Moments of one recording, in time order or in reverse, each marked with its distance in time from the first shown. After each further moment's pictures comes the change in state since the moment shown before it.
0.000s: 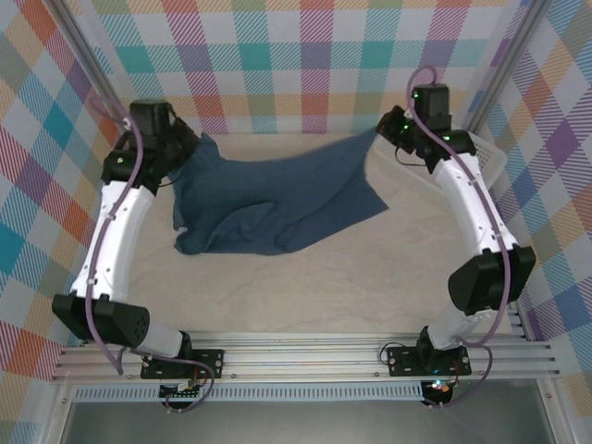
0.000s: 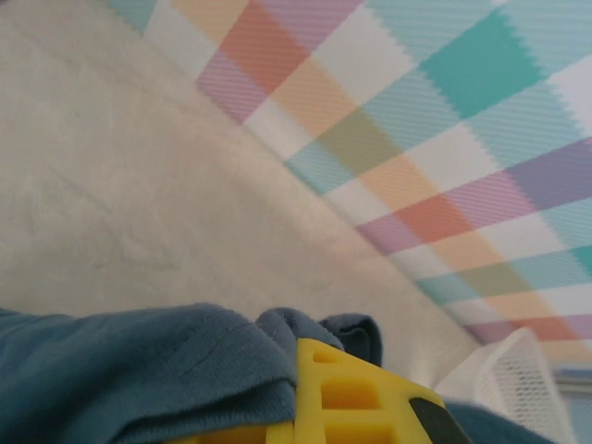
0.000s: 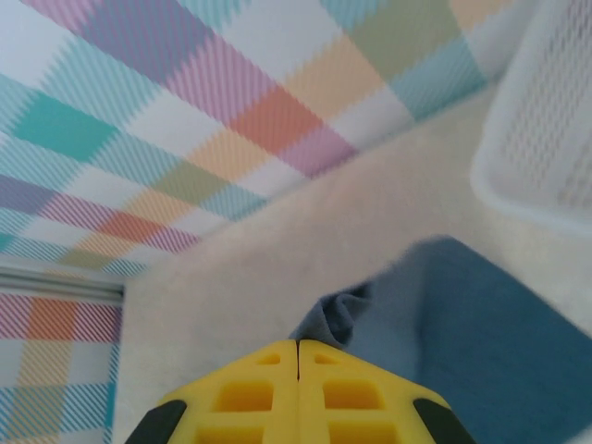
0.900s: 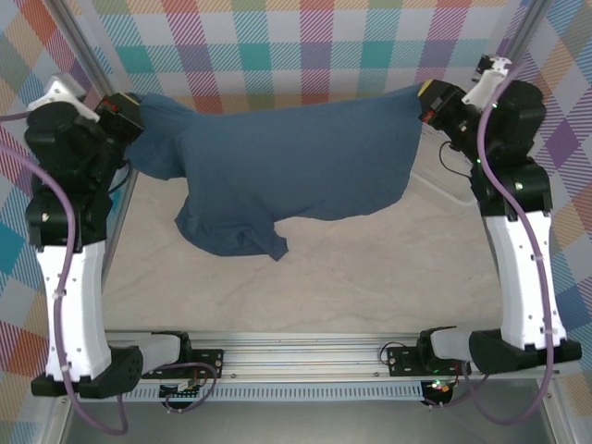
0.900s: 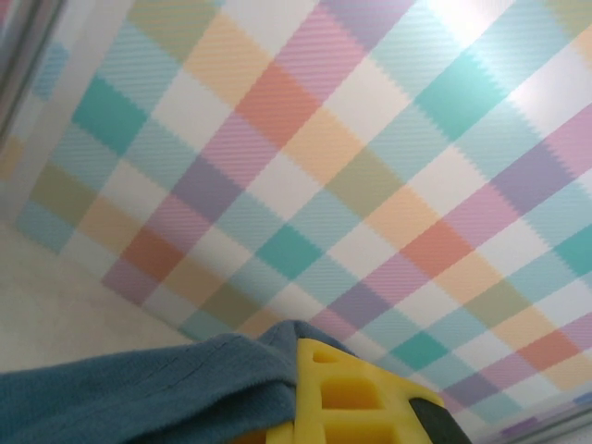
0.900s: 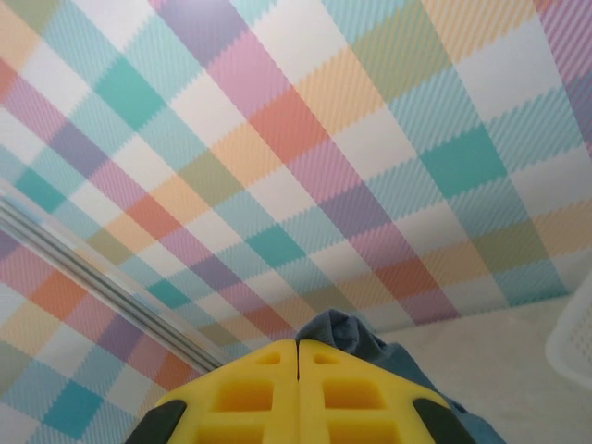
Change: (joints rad) left arm 0.082 -0.254 0.180 0.080 -0.003 0.115; right arm -0.025 -0.385 0.042 0.061 -0.013 -0.093
